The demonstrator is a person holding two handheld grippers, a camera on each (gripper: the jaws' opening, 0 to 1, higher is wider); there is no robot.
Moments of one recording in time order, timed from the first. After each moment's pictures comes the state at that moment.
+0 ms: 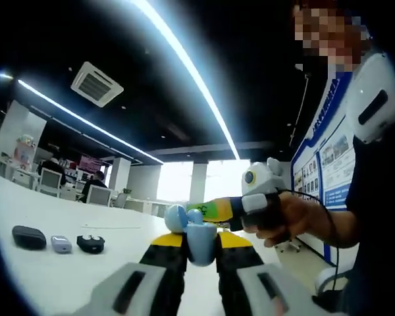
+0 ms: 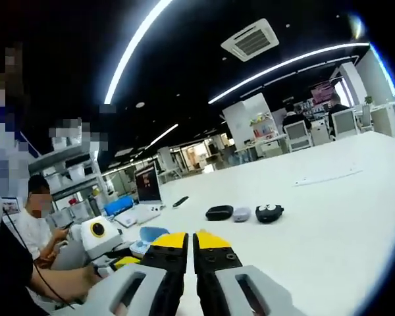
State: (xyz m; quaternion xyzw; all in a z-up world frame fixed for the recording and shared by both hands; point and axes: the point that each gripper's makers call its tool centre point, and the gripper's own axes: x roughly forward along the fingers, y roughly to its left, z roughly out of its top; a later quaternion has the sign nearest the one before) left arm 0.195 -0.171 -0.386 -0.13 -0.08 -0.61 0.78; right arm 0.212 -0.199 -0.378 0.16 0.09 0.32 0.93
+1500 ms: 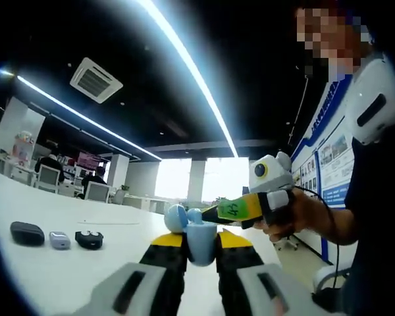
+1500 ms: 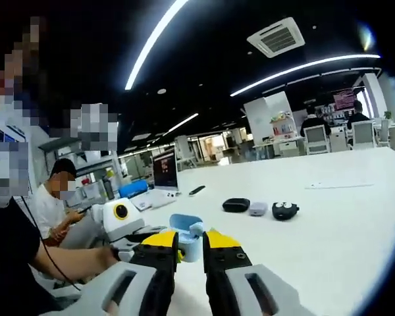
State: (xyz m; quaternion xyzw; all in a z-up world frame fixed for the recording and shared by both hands) left arm 0.199 -0.172 -0.394 -0.12 -0.07 -0.61 0.78; right arm 0.185 -0.184 -0.380 0.11 0.10 0.37 0.92
